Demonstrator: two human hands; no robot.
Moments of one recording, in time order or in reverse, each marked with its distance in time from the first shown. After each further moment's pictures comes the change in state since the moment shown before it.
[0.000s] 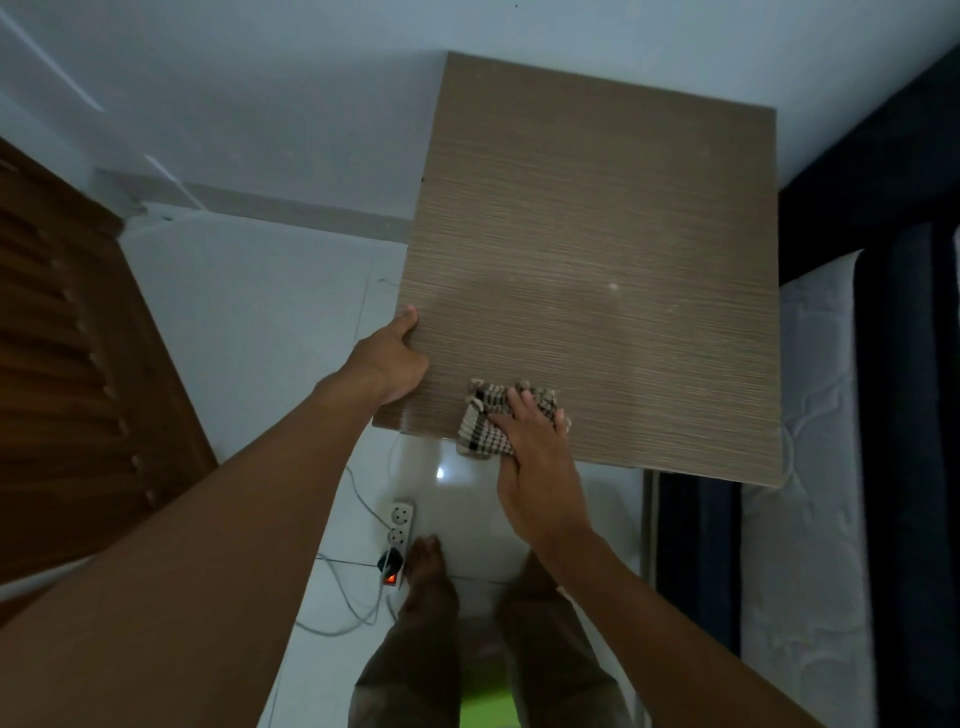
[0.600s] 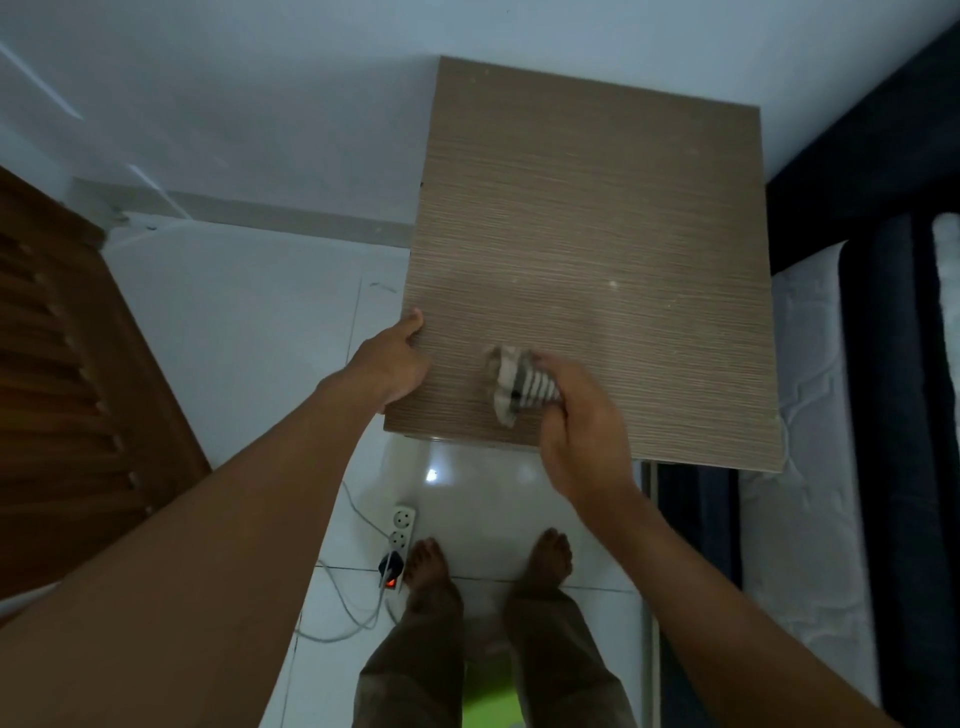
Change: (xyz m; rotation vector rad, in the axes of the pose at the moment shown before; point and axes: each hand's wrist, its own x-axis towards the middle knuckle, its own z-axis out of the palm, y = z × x) left_hand 0.002 -0.004 -0.012 -0.085 -0.117 -0.034; right_hand 0.025 -0.035 -0.059 0.240 0.191 0.013
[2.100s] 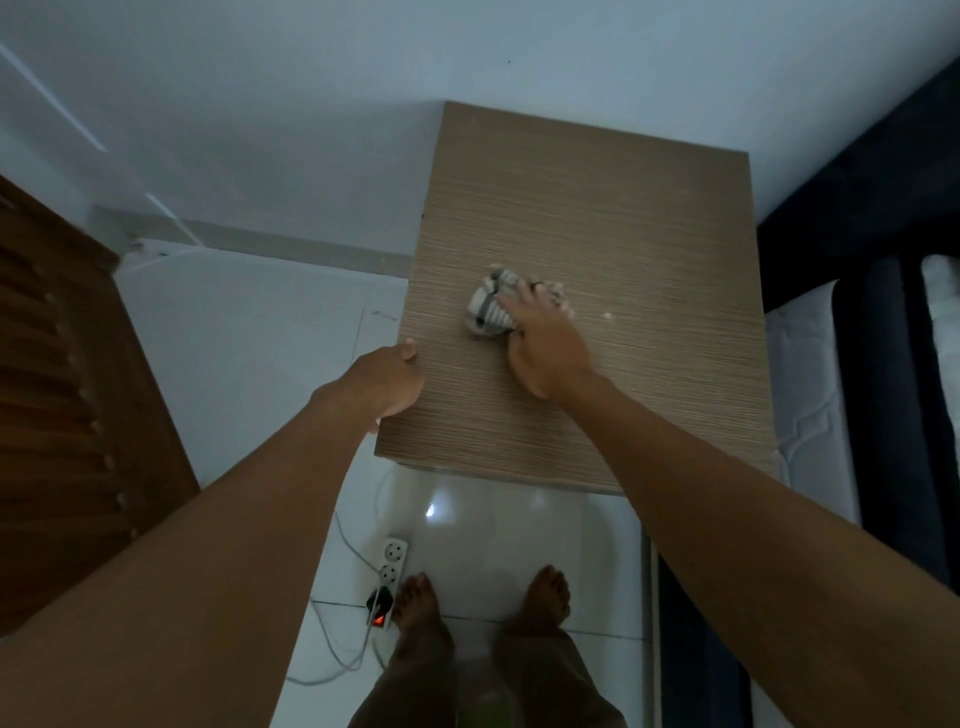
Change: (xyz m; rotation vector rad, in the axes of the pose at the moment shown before) left_hand 0.008 0.005 -0.002 0.195 0.028 -0.014; right_hand 0.131 0.041 0.030 -0.445 -0.331 -0.060
